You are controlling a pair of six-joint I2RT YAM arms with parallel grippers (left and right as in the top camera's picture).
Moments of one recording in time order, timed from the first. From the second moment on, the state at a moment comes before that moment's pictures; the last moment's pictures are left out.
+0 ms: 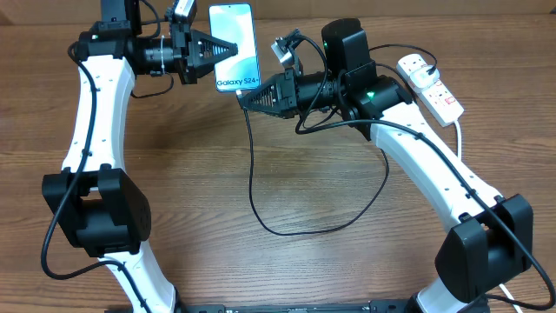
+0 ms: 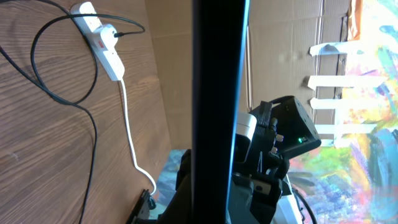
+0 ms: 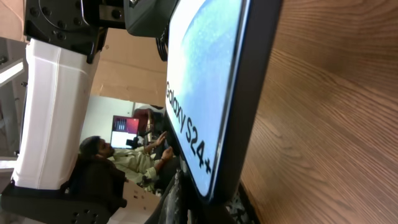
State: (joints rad) left arm 0.06 2.03 1.94 -0.99 1.47 -0.35; right arm 0.44 1.79 1.54 -0.29 -1.09 0.76
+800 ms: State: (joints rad) left arm 0.07 2.03 1.94 -1.01 1.49 -0.37; right arm 0.51 1.79 1.54 -0.19 -1.01 0.91
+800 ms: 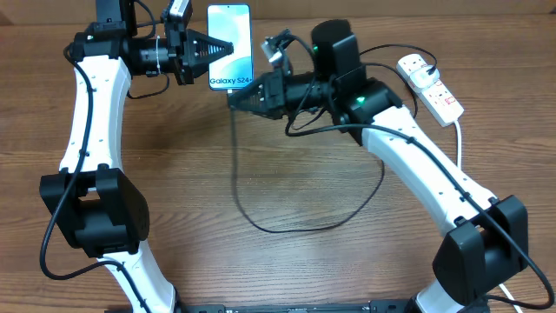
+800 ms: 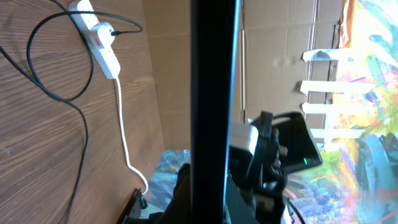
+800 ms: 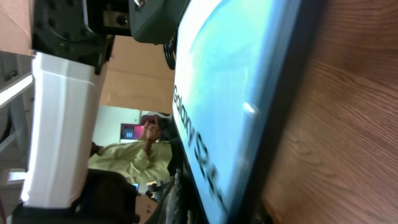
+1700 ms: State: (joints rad) left arm 0.21 2.03 1.94 -1.15 1.16 -0.34; right arm 0.42 1.79 1.54 -0.64 -0.64 0.78
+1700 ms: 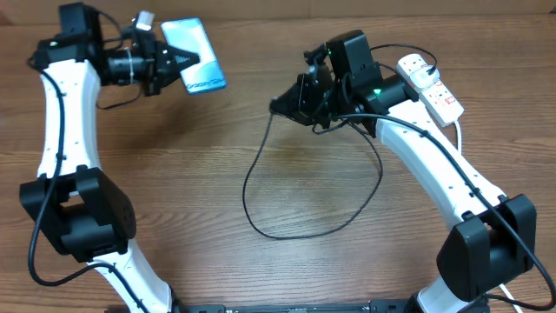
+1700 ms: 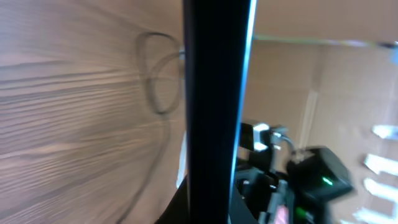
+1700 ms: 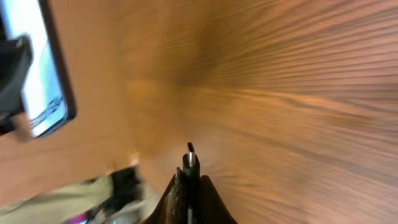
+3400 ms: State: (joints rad) left arm 0.18 2.03 1.94 -1.26 0.81 -0.26; right arm 0.52 2.11 1.50 -0.88 0.02 0.82
